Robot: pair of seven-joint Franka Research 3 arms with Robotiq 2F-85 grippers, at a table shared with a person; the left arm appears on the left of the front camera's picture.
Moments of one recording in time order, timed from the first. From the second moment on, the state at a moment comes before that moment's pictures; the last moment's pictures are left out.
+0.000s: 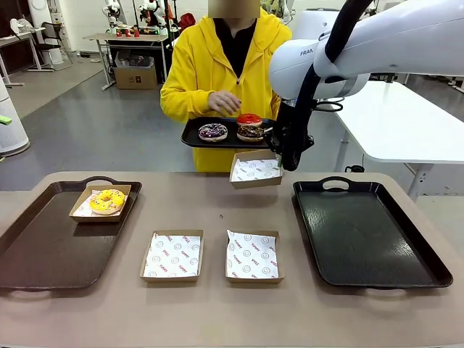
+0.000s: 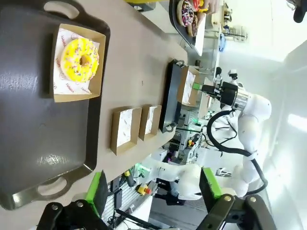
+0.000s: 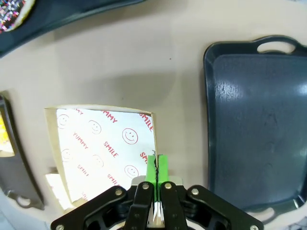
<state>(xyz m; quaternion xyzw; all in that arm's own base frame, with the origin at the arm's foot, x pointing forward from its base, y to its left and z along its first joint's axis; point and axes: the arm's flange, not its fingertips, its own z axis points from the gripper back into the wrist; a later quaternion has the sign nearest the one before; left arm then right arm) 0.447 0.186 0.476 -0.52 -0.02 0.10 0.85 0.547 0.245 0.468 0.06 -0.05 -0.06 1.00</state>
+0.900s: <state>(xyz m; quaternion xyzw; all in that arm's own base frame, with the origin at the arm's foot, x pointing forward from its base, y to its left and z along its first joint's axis) 0.436 0.200 0.446 -0.53 -0.01 0.12 0.84 0.549 0.246 0.466 0.06 -0.05 -0.06 0.99</state>
